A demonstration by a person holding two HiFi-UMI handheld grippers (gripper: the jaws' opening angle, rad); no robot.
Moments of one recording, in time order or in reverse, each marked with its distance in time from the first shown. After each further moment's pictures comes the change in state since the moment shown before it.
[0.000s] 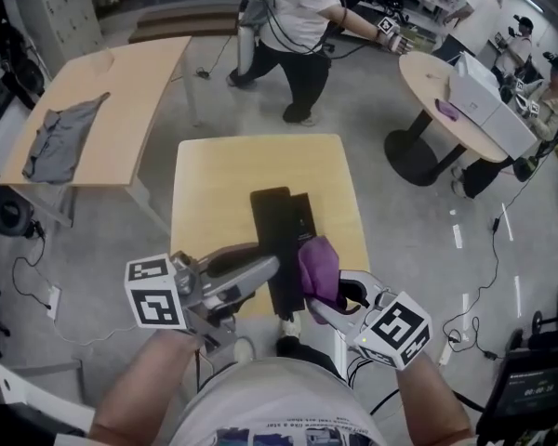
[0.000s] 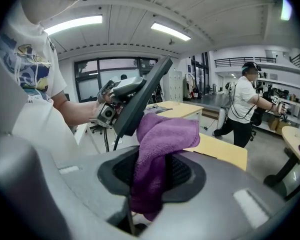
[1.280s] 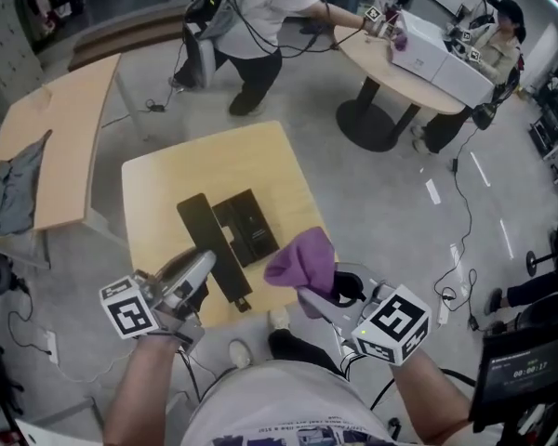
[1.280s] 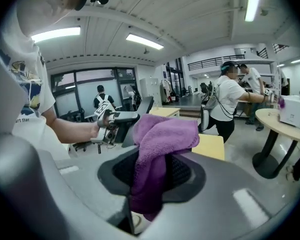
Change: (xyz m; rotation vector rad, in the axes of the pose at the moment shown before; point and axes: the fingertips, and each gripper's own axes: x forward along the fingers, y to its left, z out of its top) left arm -0.012 0.081 -0.021 -0.056 -0.001 0.171; right arm -0.053 -0.032 -0.018 0.198 -0.097 -0.203
